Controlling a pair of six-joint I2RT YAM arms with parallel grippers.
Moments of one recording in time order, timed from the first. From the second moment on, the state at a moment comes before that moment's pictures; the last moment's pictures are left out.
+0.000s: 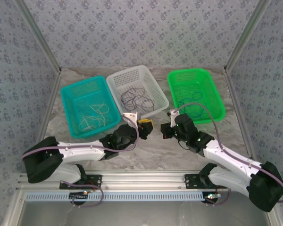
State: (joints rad) left arm -1.10 1.34 0.56 0.57 -0.33 -0.70; right arm 0.70 0.98 0.54 -0.16 -0.04 0.45
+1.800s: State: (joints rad) left arm -1.02 0.56 0.29 -0.07 -0.55 -0.77; right arm 0.99 1.46 0.83 -0.26 -0.13 0.26
